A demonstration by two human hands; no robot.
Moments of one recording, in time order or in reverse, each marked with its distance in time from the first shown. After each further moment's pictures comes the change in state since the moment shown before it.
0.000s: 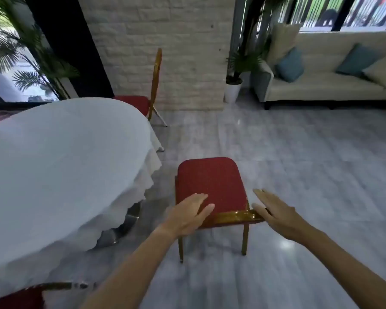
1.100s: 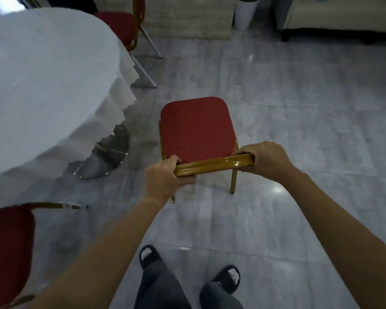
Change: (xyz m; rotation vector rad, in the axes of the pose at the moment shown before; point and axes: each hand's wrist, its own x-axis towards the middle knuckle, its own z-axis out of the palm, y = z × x) left_hand 0.017 0.040 0.130 0.296 0.596 -0.065; right_hand 0.012 0.136 -0.007 -0.156 -0.058 -0.233
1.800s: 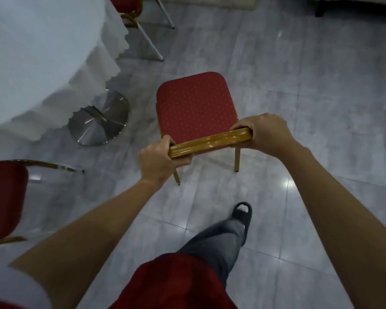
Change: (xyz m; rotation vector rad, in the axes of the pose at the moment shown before) left_hand 0.020 0.149 0.073 0.105 0.067 -0.178; right_hand -0.011 0.154 -0.055 0.013 -0.043 -0.166
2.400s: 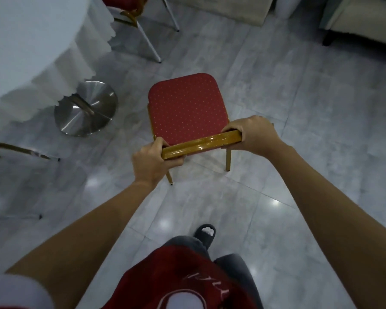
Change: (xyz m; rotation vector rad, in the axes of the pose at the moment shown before) left_hand 0.100 0.143 0.095 0.038 0.062 -0.180; right_hand 0.066 0.196 -0.081 -0.027 -0.087 -0.190
